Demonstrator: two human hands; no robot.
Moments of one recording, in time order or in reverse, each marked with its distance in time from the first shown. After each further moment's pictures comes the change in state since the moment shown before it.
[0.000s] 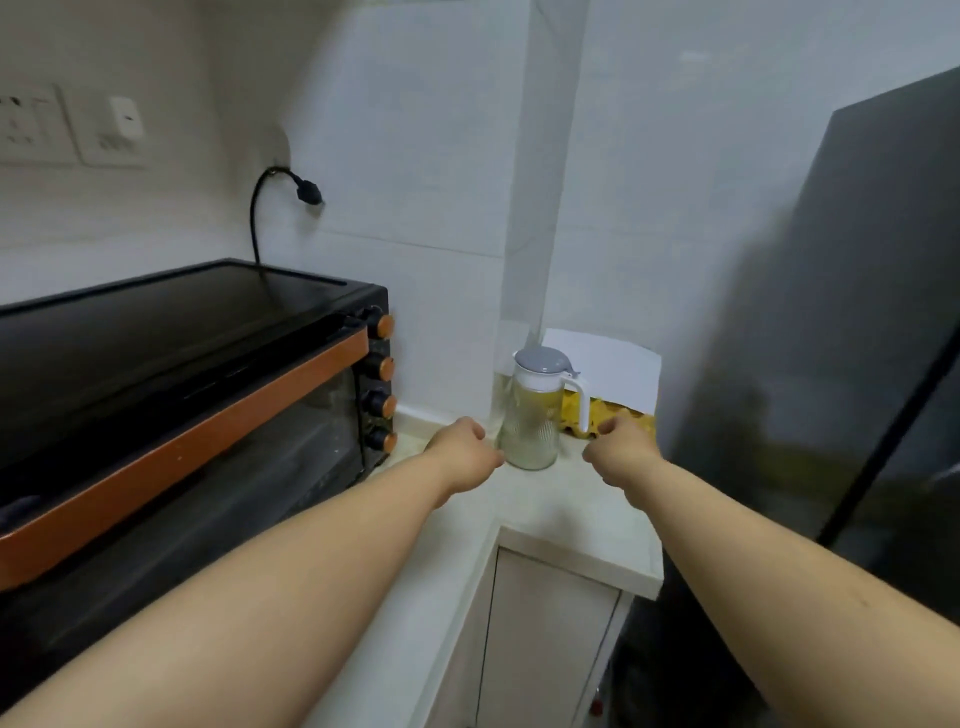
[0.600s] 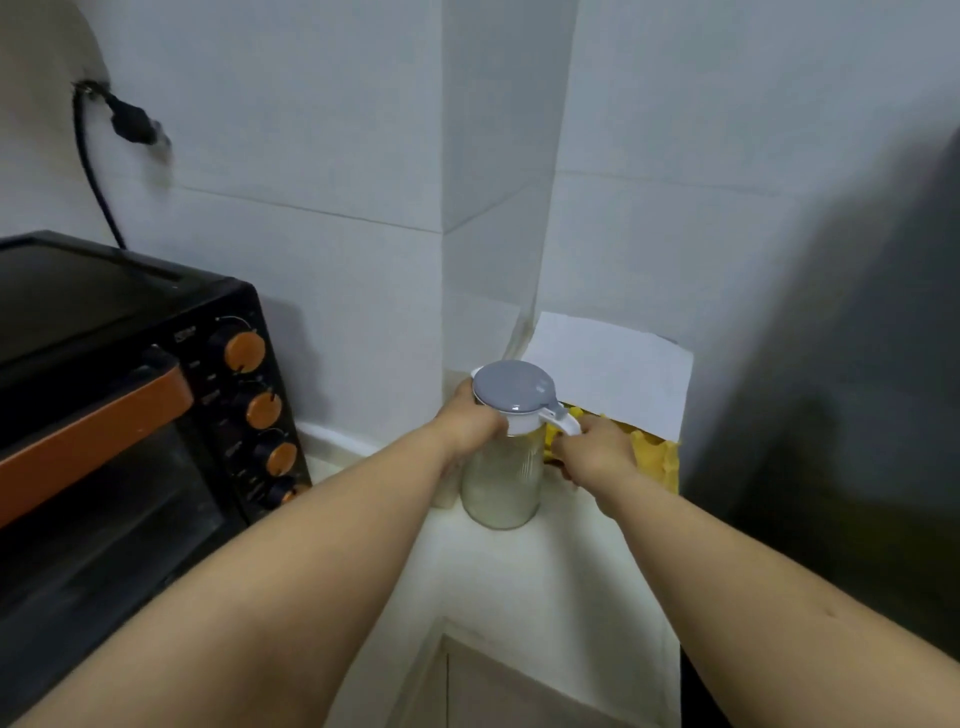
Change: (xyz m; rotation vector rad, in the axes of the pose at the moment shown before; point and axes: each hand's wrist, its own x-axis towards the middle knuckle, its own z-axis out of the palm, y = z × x) left_hand 0.250 0.054 0.064 -0.275 0.001 -0.042; right_hand 0.233 0.015 0.041 0.085 -0.069 -0.015
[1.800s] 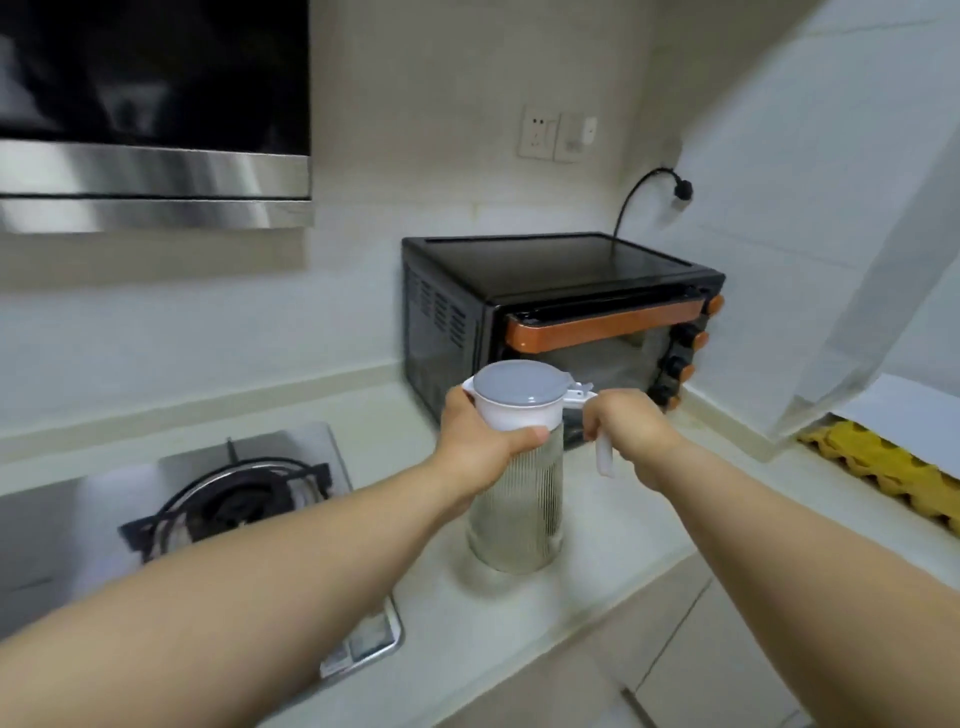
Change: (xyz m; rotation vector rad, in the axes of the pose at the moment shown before) left_hand -0.553 -0.158 -0.198 -0.311 0.765 0.095; right_hand -0.496 -0.110 0.118 -0.232 -0.607 -0.426
